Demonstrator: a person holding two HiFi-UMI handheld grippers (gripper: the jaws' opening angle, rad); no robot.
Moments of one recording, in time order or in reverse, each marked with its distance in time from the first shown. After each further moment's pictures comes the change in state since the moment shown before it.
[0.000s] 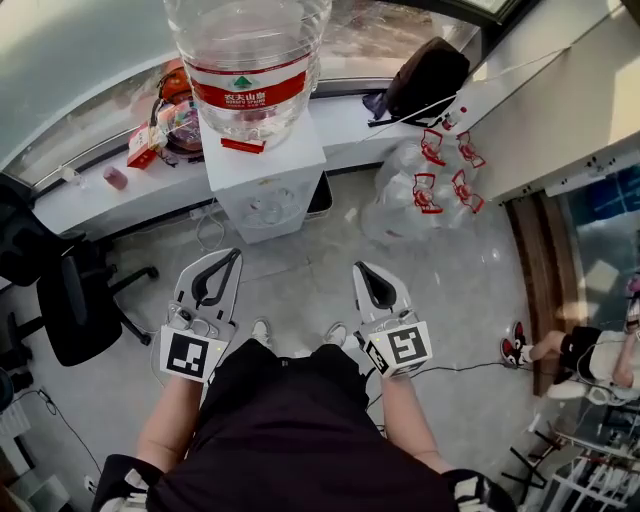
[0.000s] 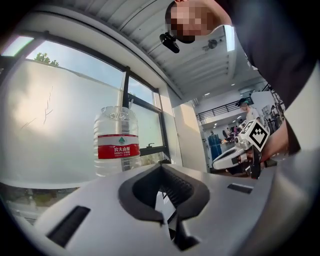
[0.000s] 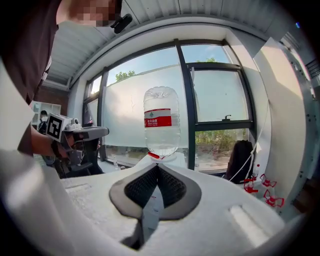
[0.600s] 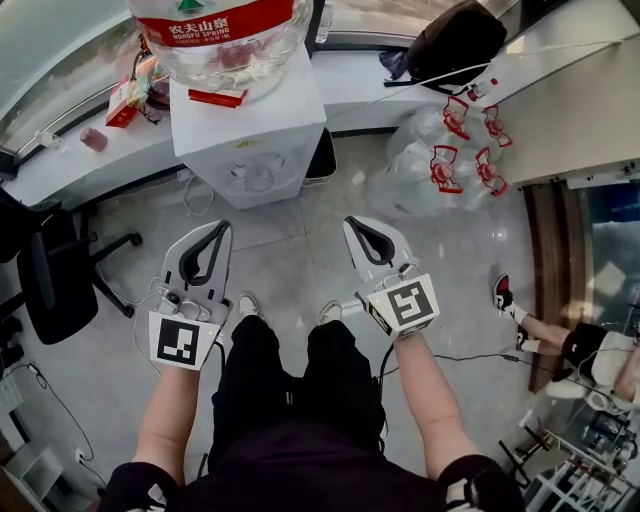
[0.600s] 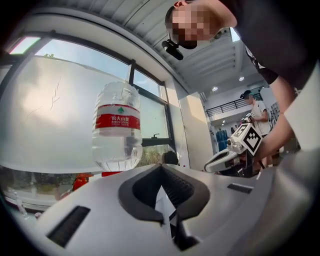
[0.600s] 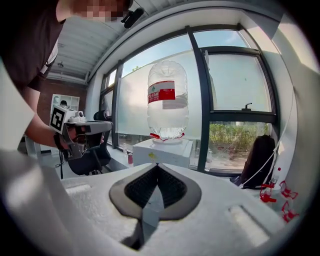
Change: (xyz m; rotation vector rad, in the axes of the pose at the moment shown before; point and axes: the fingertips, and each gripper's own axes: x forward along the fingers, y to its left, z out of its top) left arm 0.053 0.001 -0.110 -0.020 0.050 0.096; right arm 0.089 -0.053 -0.083 -0.125 0.056 0.212
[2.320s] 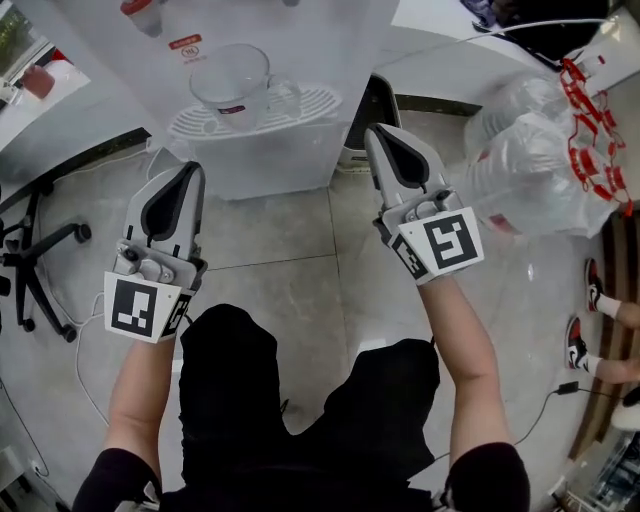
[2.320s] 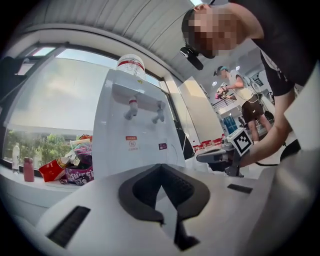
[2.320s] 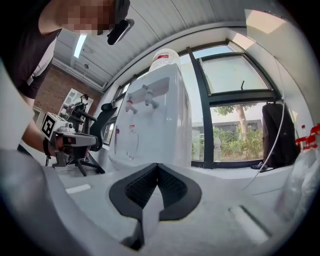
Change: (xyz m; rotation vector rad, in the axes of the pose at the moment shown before) left arm 0.074 0.057 -0.438 0.160 -0.124 0.114; right arm 0.228 -0.088 -0.353 -0.126 -0.356 0.039
